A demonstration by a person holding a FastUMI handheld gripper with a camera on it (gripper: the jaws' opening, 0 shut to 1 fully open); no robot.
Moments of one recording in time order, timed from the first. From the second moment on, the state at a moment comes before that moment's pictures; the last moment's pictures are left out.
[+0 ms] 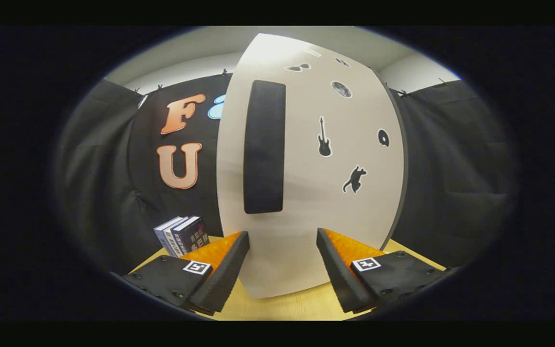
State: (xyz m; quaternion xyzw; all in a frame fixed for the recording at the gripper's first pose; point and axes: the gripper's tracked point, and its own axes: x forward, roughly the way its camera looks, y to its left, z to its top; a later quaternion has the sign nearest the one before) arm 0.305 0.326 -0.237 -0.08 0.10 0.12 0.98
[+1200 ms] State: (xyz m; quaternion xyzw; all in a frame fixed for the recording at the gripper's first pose) arm 0.201 0.285 -0.121 -0.06 0.09 0.07 0.99
